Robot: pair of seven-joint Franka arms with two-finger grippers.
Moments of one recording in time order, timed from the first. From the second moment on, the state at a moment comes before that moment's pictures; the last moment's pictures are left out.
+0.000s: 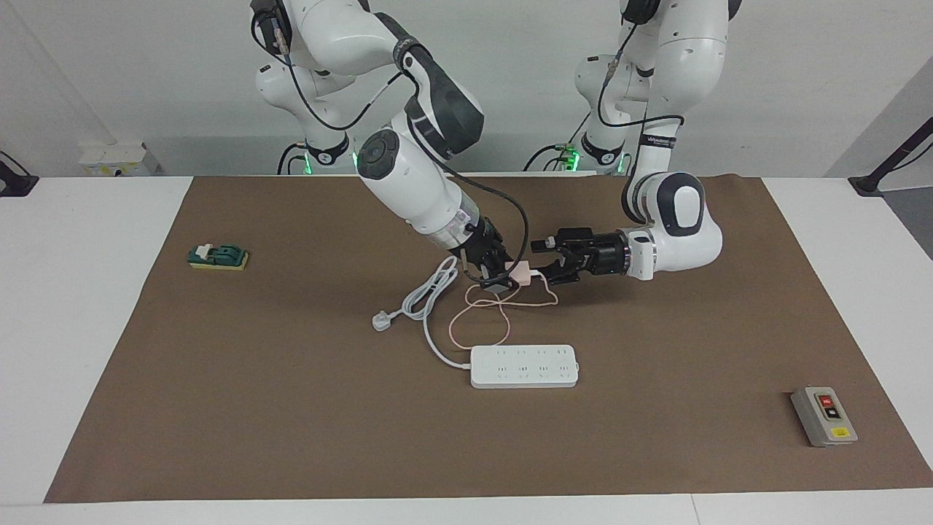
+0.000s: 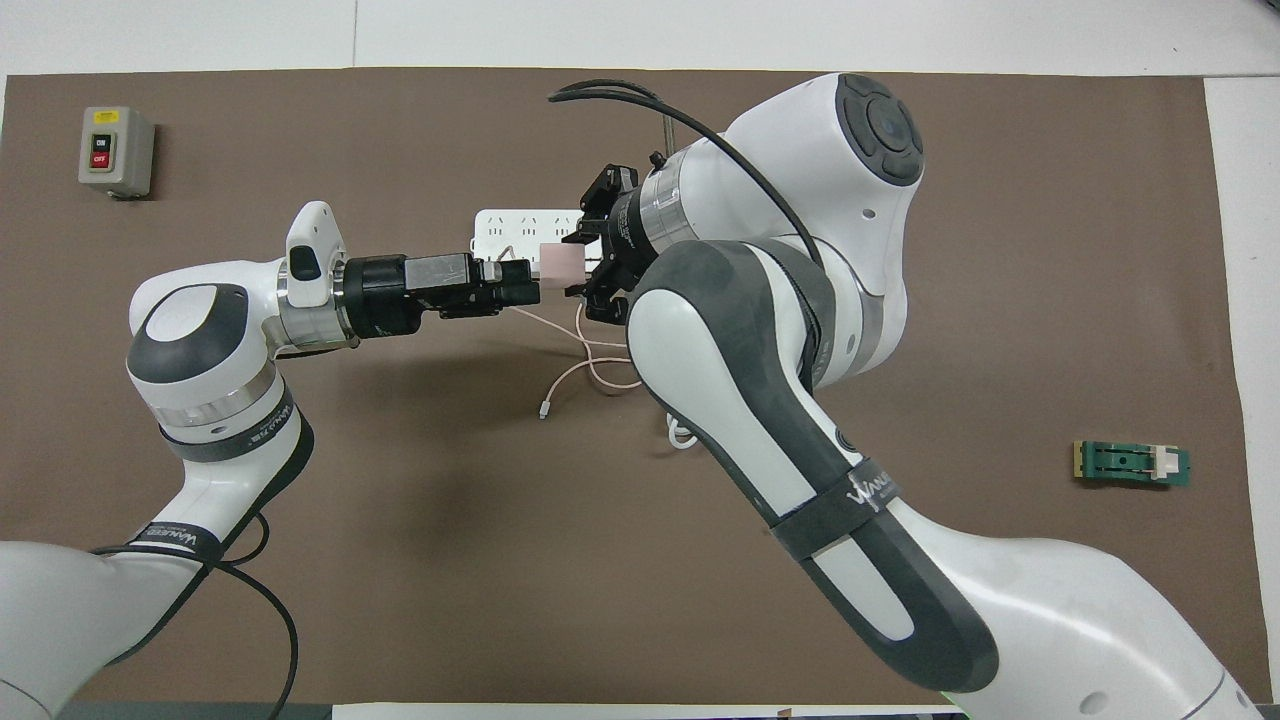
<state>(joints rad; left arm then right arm) -0.18 0.28 -0.02 -2.01 -1.68 1.79 0.79 0.51 0.46 -0.03 -1.40 0.62 2.08 1.77</state>
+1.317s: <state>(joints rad) -0.23 0.29 -0.02 -1.99 -1.70 1.83 0.76 0.51 0.46 -0.03 -1.41 0.62 2.08 1.77</state>
